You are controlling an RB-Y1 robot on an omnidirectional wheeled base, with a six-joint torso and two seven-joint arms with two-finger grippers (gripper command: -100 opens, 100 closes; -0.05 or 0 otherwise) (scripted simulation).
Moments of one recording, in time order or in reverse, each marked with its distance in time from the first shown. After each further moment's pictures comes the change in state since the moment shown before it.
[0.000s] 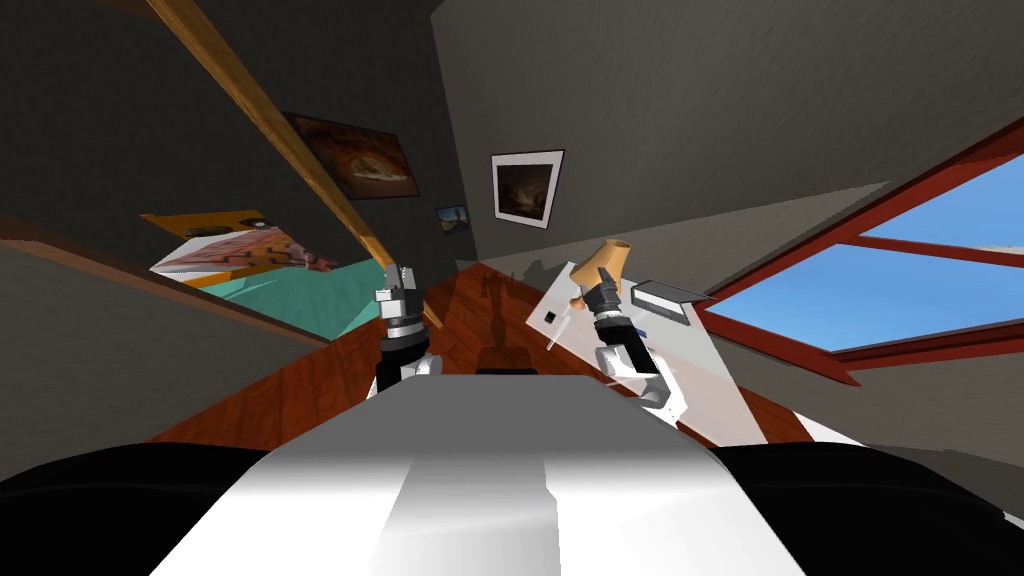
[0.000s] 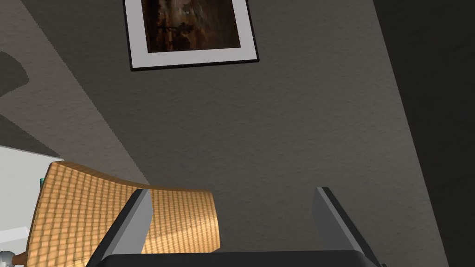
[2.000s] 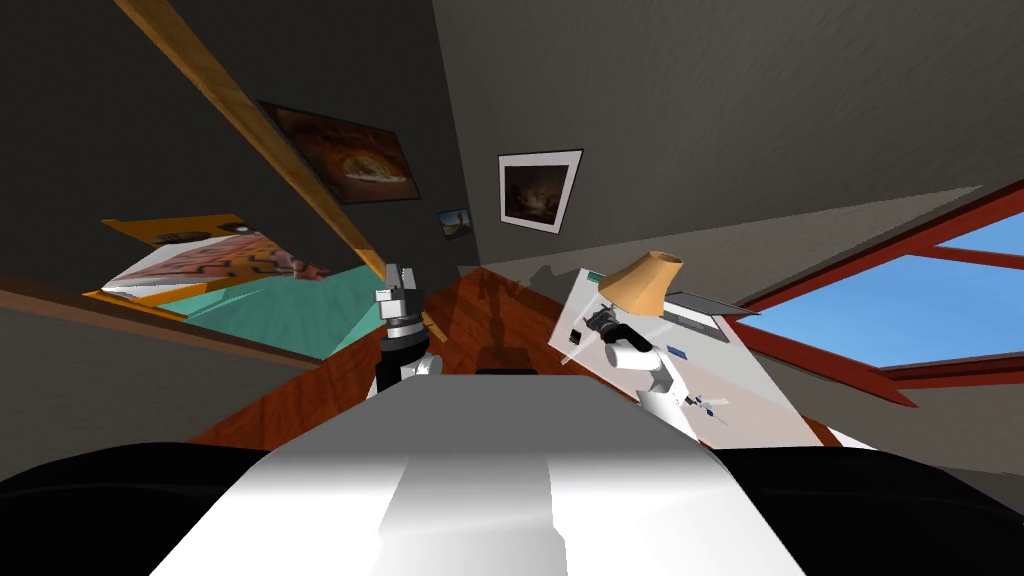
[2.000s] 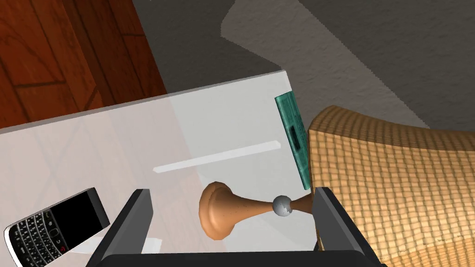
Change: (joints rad) left arm 0.000 0.000 0.000 0.000 0.000 0.000 0.000; right arm -0.070 -0.106 -0.092 0.293 -0.157 0.534 -0.458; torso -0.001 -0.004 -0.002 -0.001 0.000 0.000
